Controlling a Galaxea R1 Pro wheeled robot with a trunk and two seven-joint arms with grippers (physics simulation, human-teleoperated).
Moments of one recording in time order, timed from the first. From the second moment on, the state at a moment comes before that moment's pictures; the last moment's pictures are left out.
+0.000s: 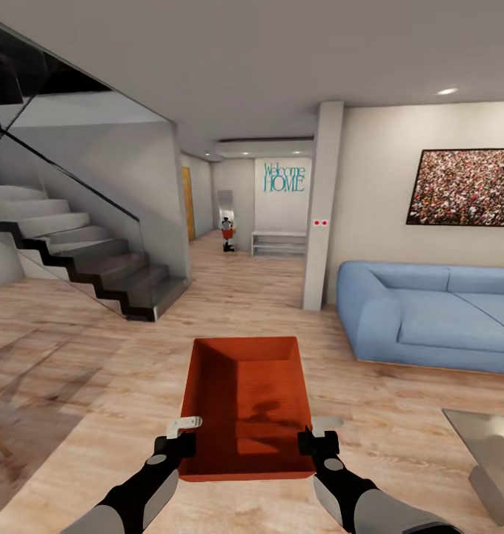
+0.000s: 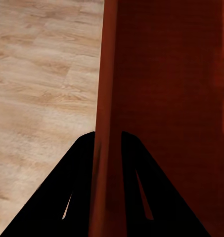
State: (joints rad) left arm -0.56 -0.01 -0.45 -0.39 0.48 -0.04 0.23; right arm -0.67 0.13 0.13 -0.09 -0.03 -0.27 -0.20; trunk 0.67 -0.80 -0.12
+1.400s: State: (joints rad) left arm -0.56 -0.01 -0.43 -0.39 0.46 -0.03 0.22; right arm -0.67 0.13 0.13 -0.09 -0.02 -0.28 -0.21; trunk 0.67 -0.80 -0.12
